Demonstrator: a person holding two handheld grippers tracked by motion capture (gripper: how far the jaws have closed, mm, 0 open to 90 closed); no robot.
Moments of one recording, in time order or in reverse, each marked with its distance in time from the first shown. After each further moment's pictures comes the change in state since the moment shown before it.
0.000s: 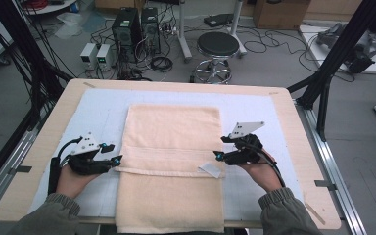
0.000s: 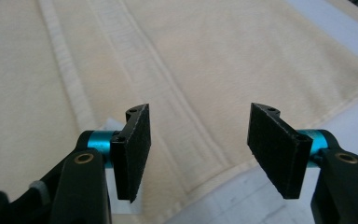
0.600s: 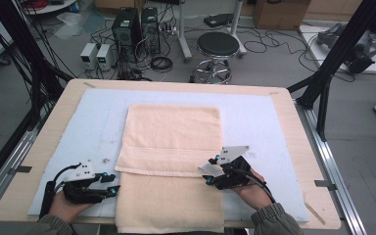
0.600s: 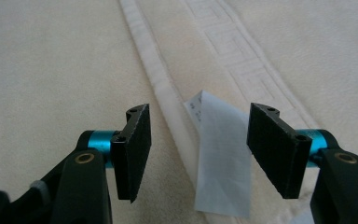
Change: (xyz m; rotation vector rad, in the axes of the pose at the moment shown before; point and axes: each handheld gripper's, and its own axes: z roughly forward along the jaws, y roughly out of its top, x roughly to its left) left arm -0.035 -0.043 -0.008 0.089 -0.211 -0.024; right arm 0.050 -0.022 0.026 0.029 0.101 -0.079
